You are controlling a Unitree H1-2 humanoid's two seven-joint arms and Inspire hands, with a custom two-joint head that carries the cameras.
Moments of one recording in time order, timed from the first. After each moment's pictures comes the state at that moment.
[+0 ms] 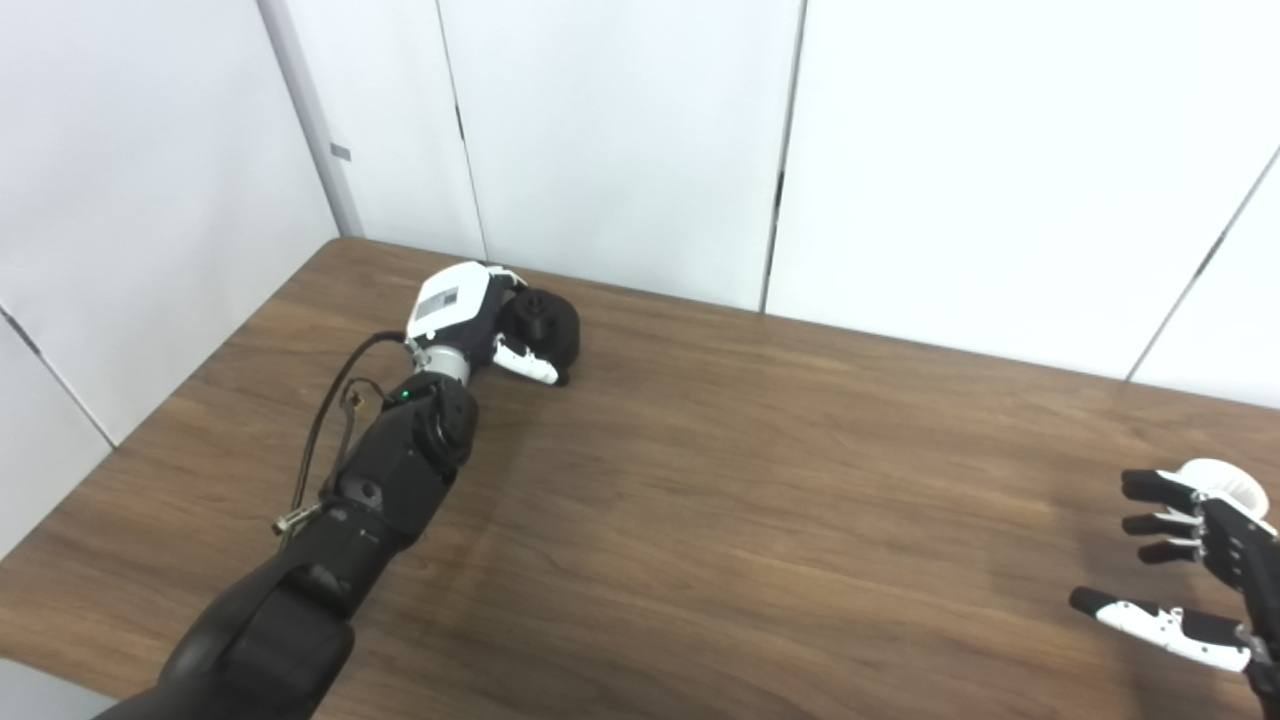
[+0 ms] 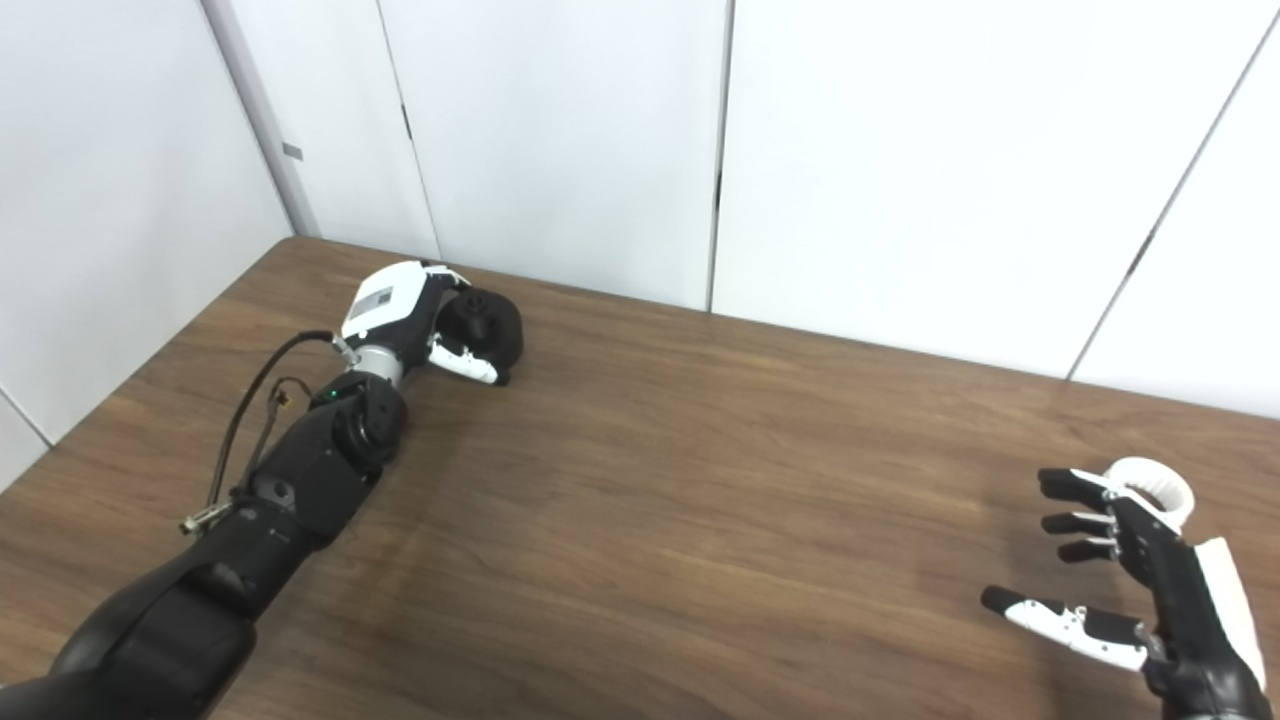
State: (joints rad) left arm -0.56 0.46 -0.18 0.67 0.59 0.10 0.23; right arm -0.01 -0.30 -0.06 -0.20 -0.25 0.03 0.07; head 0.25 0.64
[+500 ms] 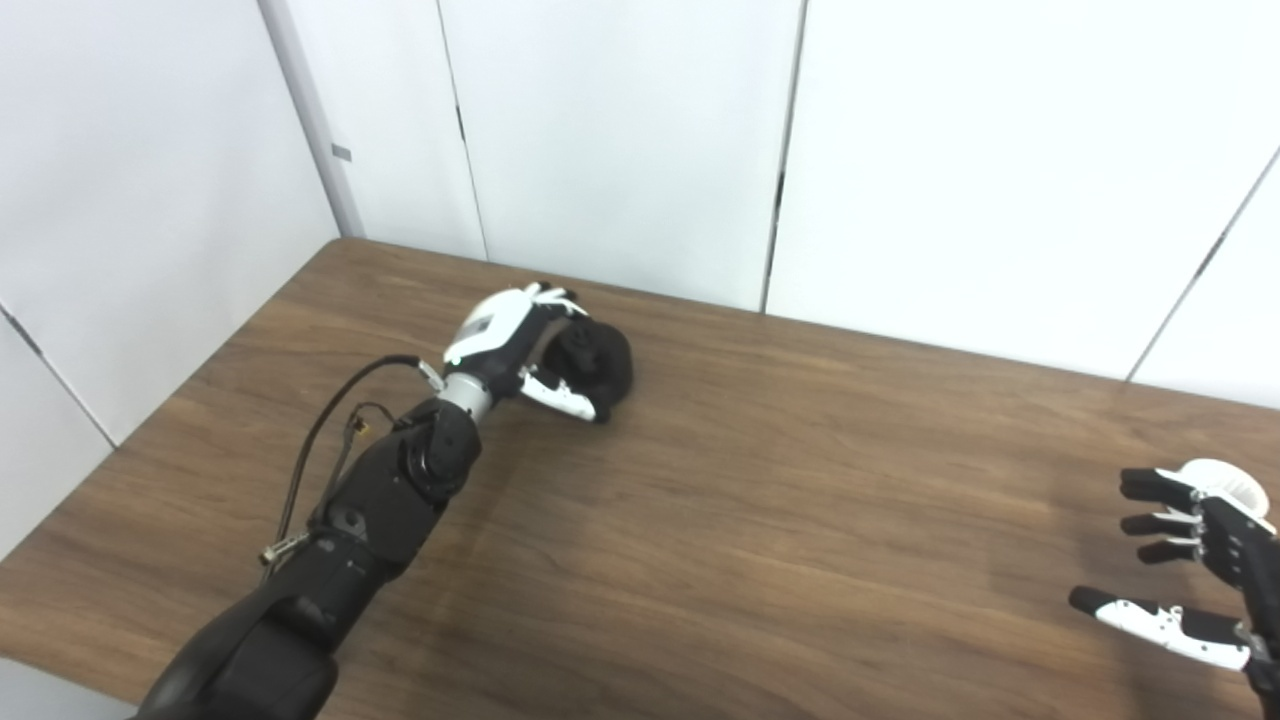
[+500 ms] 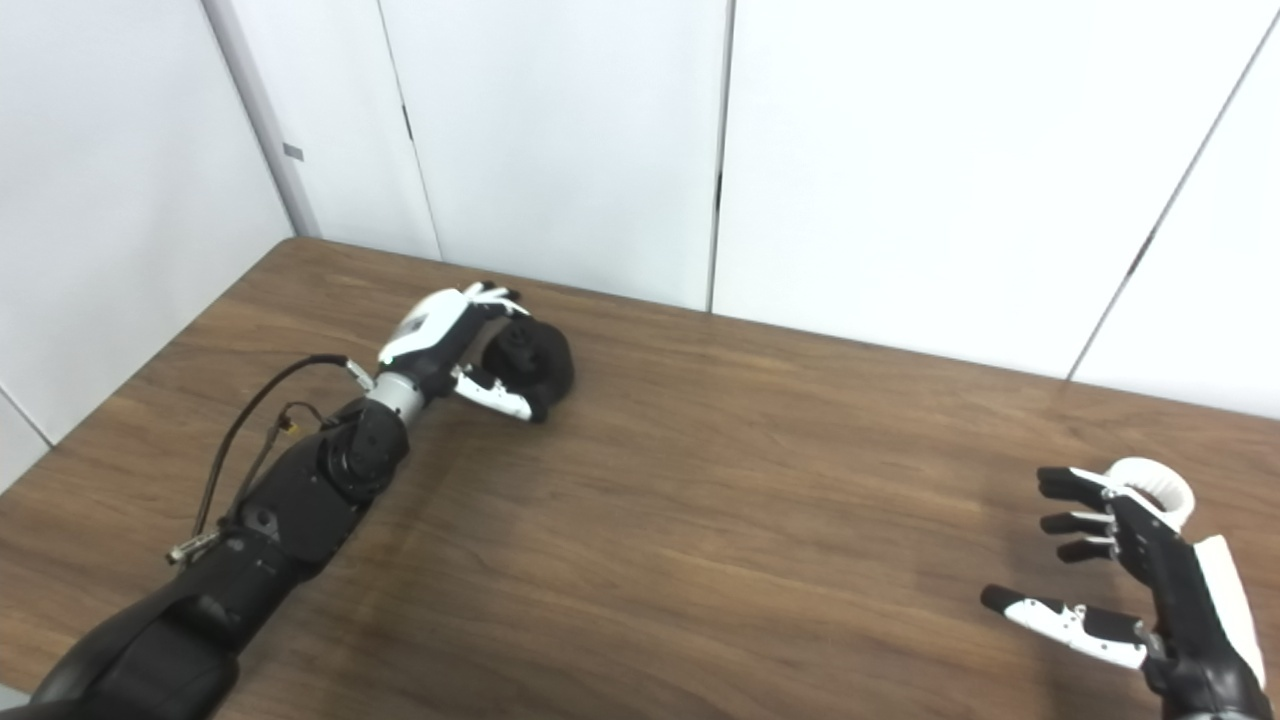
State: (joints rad) left arm -0.49 0.47 -0.21 0.61 0.46 -0.20 0.07; right arm -0.02 -0.30 -0.06 -0.20 -0.26 0.03 0.07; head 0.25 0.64
